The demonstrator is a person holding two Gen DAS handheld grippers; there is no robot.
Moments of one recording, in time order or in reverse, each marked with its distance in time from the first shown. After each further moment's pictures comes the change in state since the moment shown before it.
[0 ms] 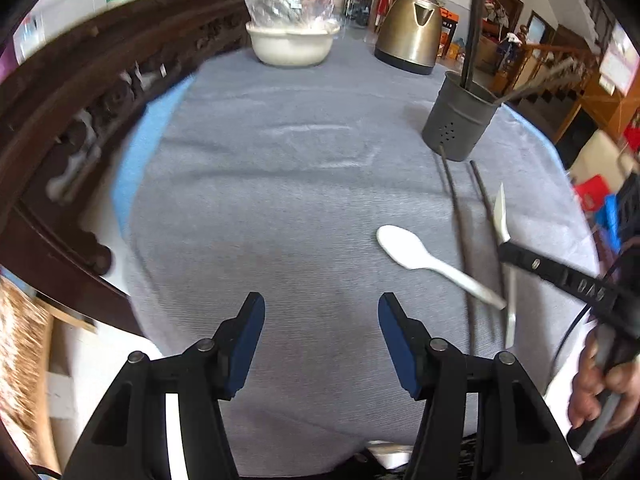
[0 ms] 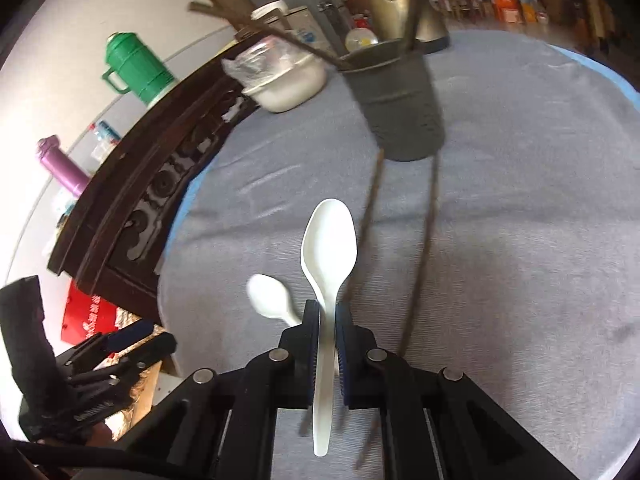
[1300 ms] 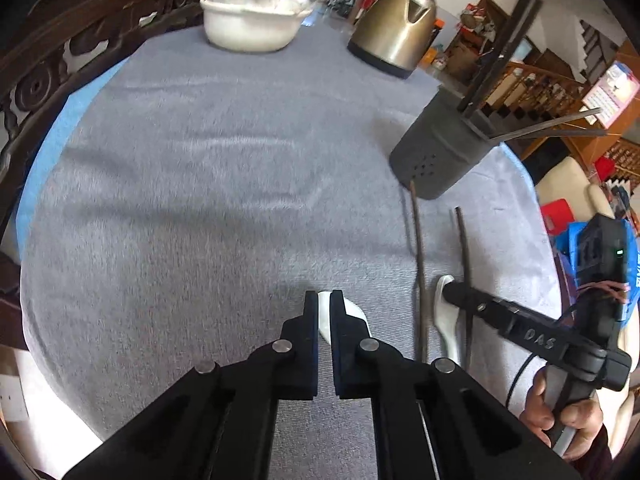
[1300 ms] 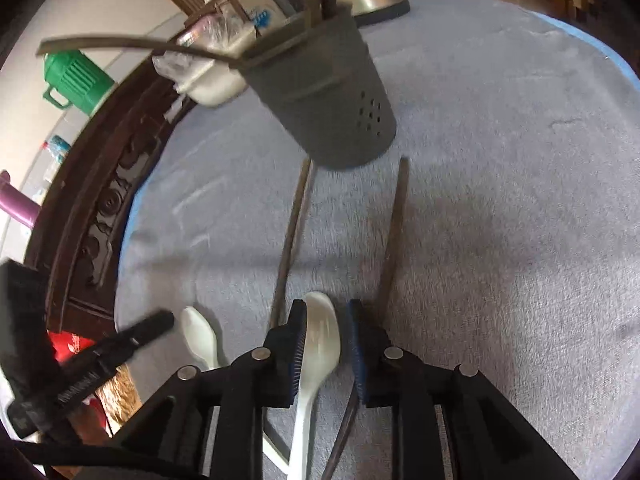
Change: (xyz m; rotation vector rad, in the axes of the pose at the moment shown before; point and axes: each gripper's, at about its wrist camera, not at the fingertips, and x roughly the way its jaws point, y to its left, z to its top) left arm 0.065 -0.028 0.058 -0.050 0.029 -0.187; right arm 0.038 -0.035 0.046 0.077 0.108 -0.082
